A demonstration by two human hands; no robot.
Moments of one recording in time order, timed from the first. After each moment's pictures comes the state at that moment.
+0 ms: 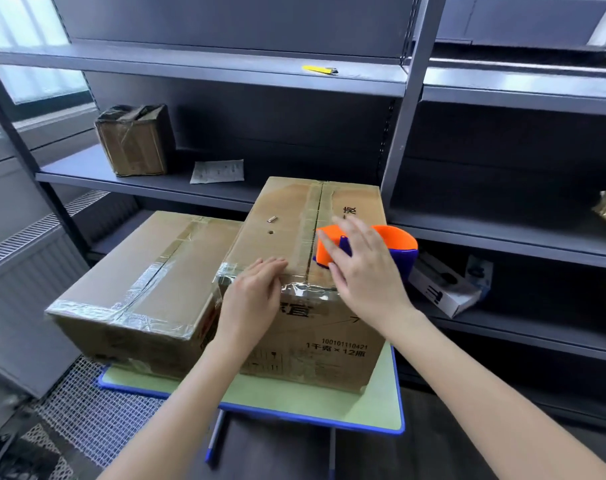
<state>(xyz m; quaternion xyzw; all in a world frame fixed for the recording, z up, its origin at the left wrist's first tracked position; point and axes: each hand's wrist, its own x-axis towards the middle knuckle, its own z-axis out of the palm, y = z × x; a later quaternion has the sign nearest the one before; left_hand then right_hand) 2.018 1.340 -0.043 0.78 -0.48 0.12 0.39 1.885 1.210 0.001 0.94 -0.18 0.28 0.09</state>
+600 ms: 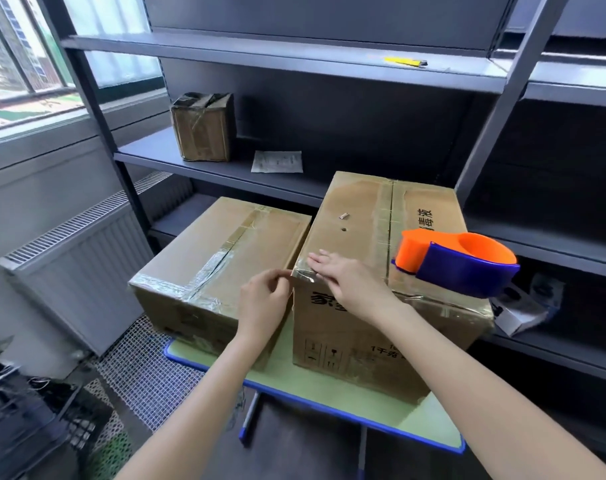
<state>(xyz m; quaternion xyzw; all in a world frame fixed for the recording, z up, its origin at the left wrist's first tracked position) 2.077 1.395 -0.061 0.80 -0.26 -0.07 0.53 1.985 1.263 -0.019 0.98 -0.10 0.07 -0.15</state>
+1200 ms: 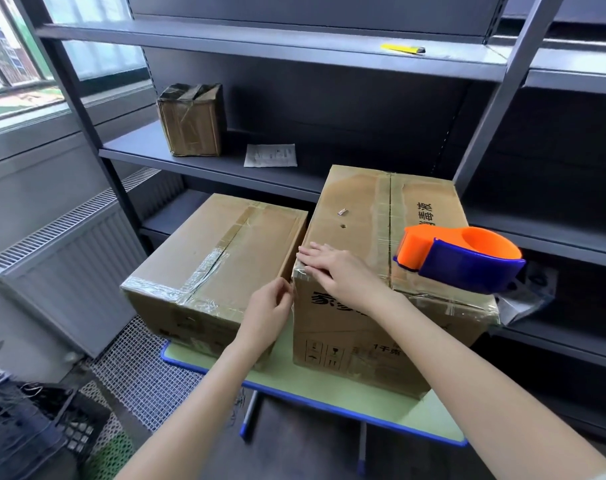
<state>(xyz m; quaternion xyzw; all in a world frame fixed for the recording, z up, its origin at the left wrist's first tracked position) 2.091 1.393 -0.090 0.80 -0.35 -0.15 0.47 2.004 1.261 -0.017 0.97 -0.10 0.06 -0.20</state>
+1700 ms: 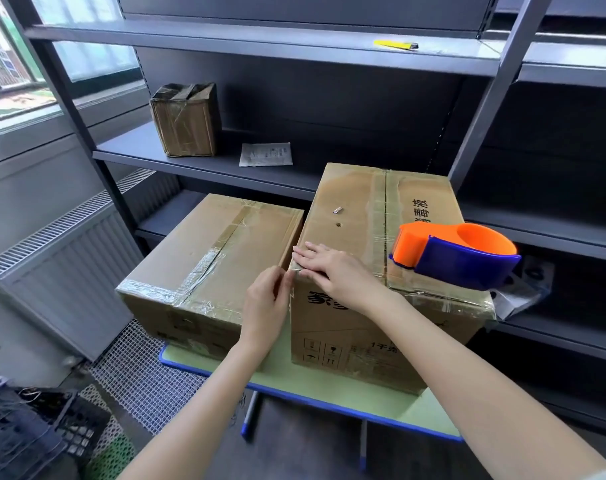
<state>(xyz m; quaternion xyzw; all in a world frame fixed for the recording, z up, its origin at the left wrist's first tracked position) 2.091 1.382 -0.092 0.74 -0.41 0.05 0.53 2.004 1.258 -0.021 0.98 -0.09 0.05 -0.19</state>
